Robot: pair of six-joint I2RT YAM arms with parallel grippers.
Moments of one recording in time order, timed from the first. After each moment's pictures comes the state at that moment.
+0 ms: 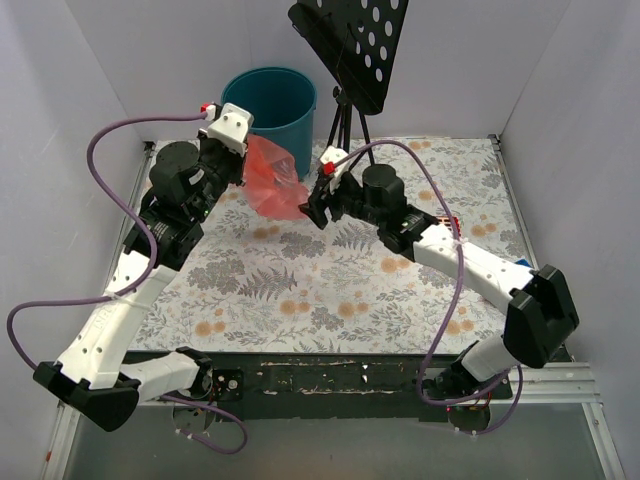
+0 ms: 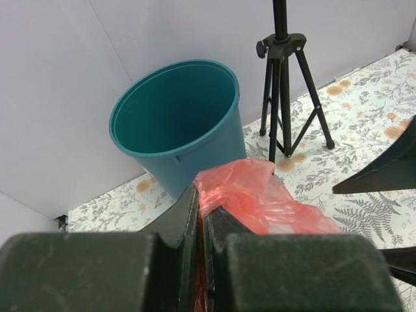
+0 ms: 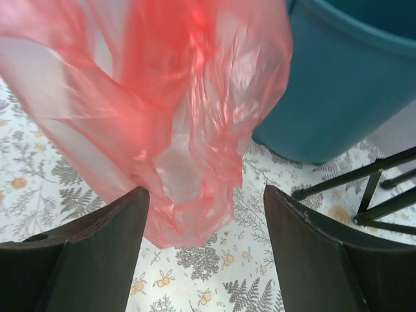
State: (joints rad) left arm -0.49 1.13 1.43 -0.29 -0.13 0.27; right arm 0.76 1.52 1.19 0.16 -0.23 -0.14
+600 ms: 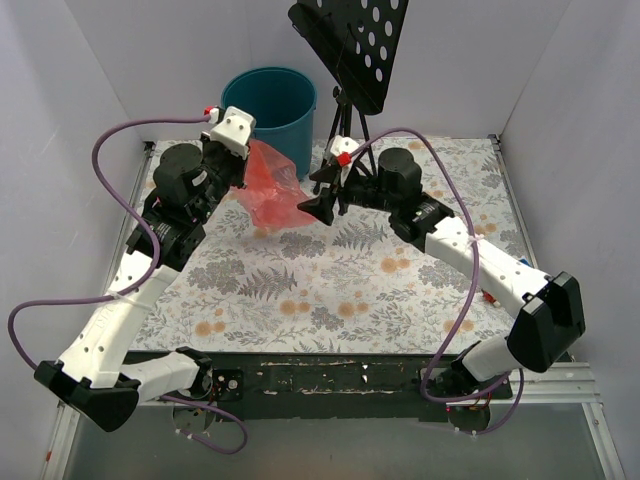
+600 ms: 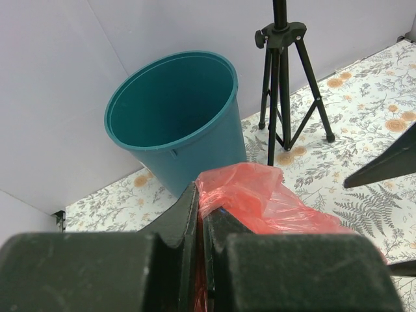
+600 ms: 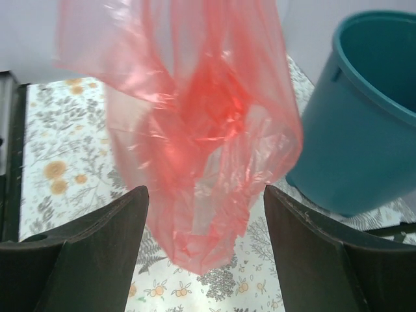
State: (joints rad) left arm -0.49 1.12 1.39 -0.28 -0.13 0.27; right arm 0.71 1.46 1.26 0.12 -0.51 -0.14
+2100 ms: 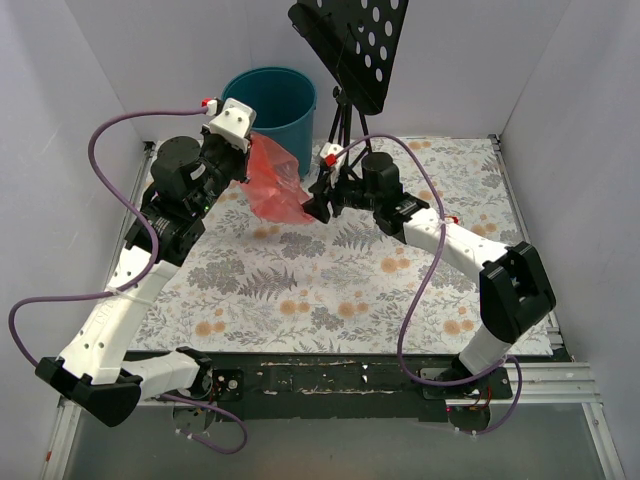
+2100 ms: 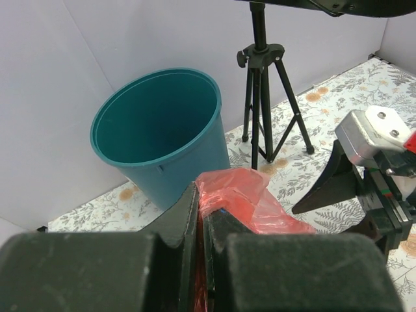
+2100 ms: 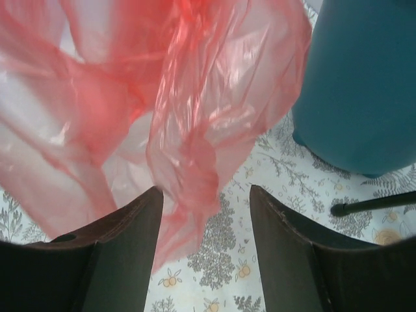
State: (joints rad) left arm -0.49 1.15 1.45 -0.29 -0.08 0.23; right arm 0.65 1.64 1.23 0.18 -0.56 -0.12
